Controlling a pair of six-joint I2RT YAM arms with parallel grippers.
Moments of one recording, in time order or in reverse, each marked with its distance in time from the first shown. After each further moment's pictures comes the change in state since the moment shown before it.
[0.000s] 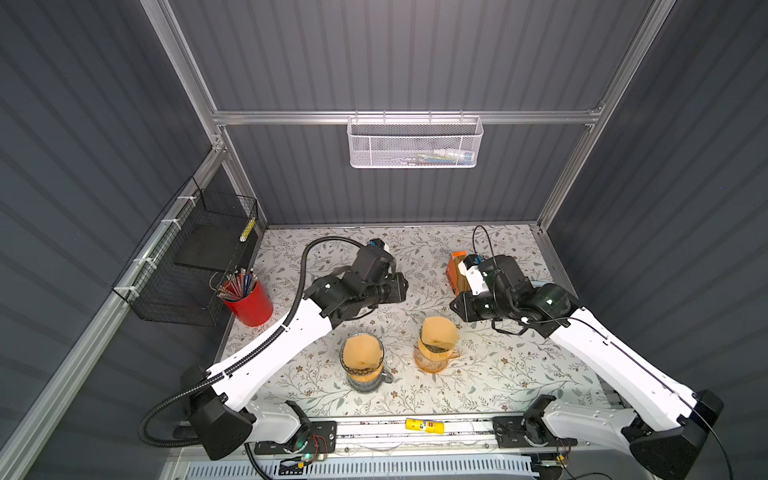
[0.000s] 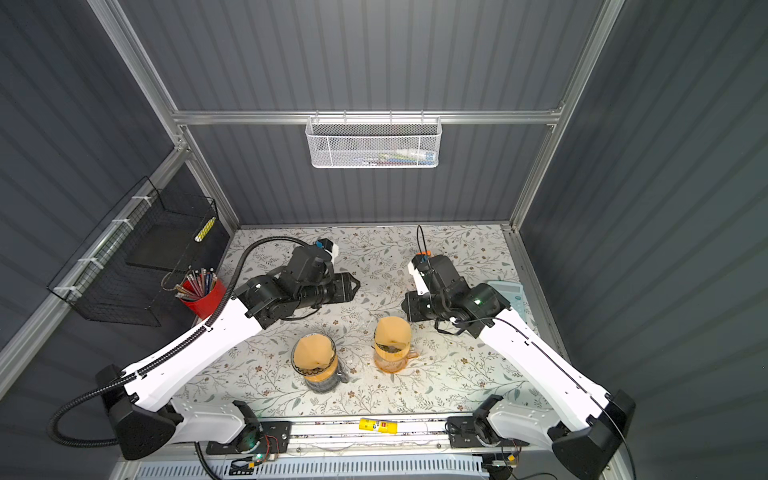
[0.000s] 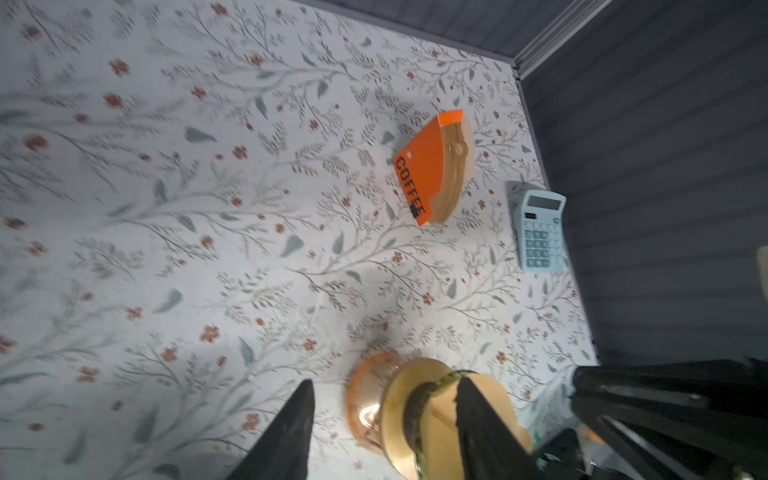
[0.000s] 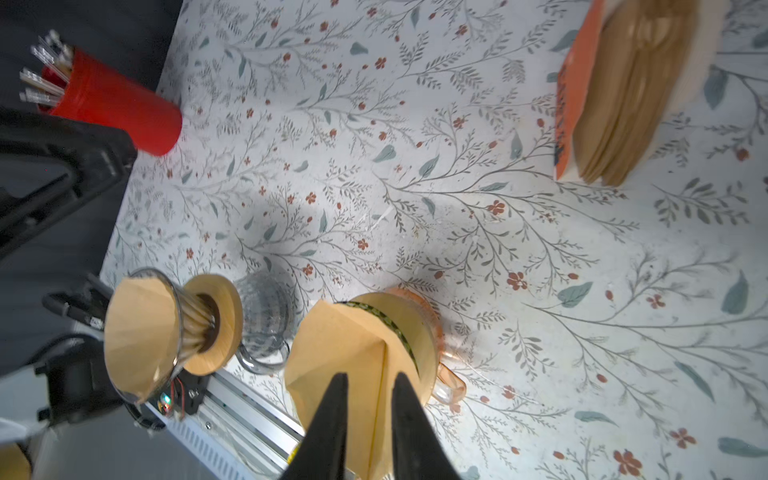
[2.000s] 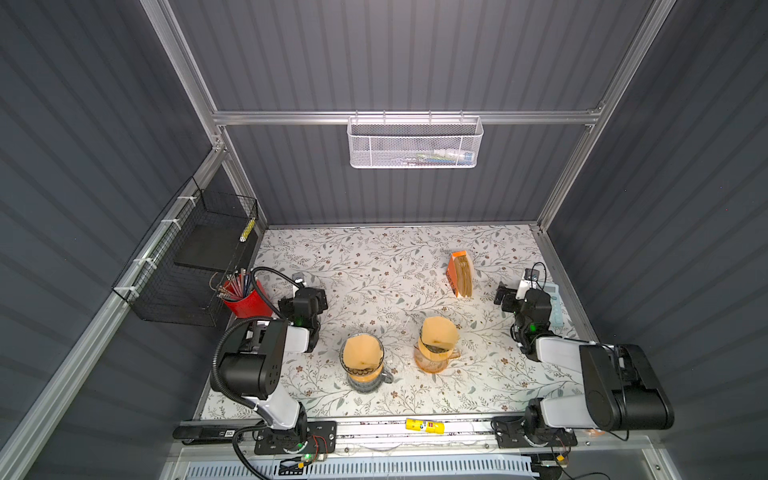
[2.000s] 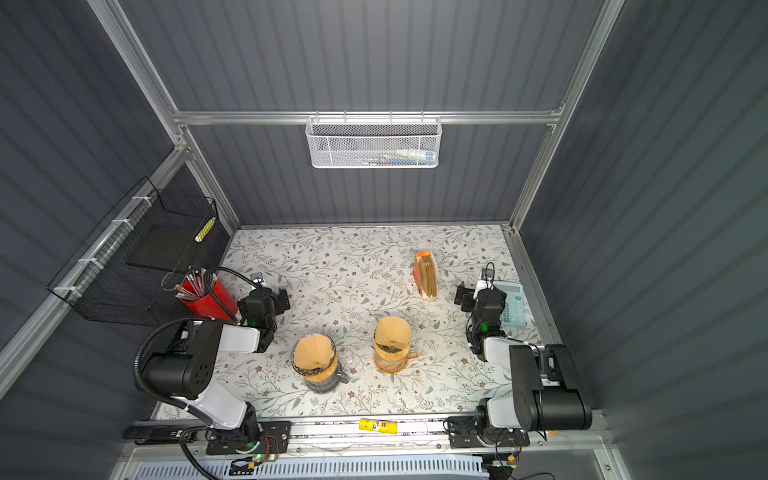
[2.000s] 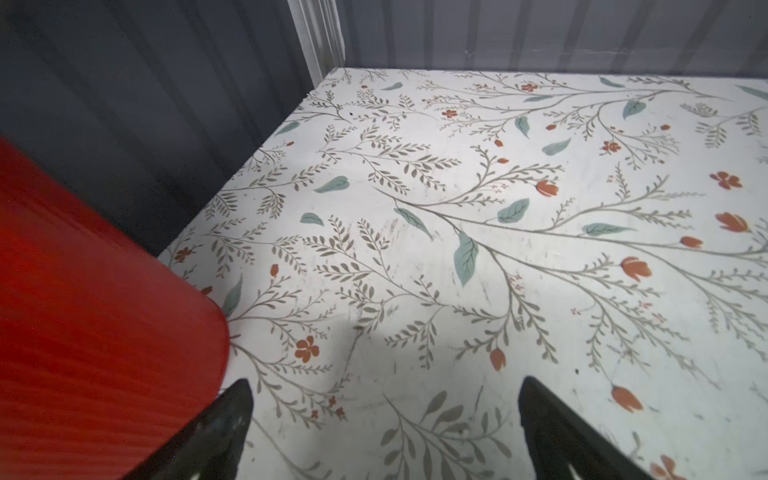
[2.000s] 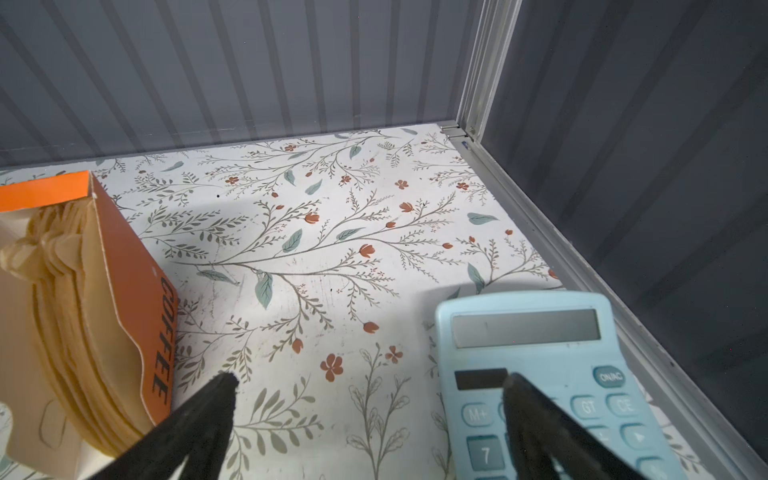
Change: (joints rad) left arm 0.663 0.313 -0.914 1.450 -0.359 0.591; right arm -0.621 0.251 -0.878 1.647 0.285 -0.406
